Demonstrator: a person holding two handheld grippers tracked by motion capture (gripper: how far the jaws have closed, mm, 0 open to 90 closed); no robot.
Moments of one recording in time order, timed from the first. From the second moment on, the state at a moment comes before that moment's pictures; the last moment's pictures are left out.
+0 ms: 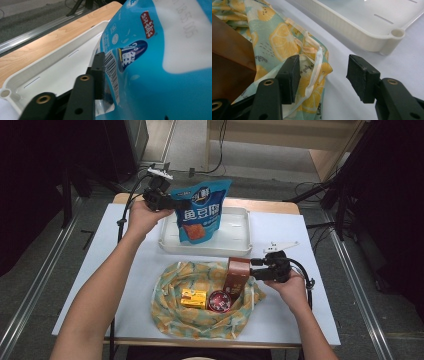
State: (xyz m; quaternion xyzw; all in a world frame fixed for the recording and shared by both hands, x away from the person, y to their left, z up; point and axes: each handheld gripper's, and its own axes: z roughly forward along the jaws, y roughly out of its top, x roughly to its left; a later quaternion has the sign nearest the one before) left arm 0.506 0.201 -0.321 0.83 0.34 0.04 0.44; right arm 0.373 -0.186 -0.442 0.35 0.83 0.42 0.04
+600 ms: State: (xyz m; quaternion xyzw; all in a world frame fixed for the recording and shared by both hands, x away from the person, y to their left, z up) left arm 0.486 0.217 -0.329 0.84 0.35 0.05 0.42; right arm 0.374 -0.186 -0.443 0.35 0.84 0.42 0.04
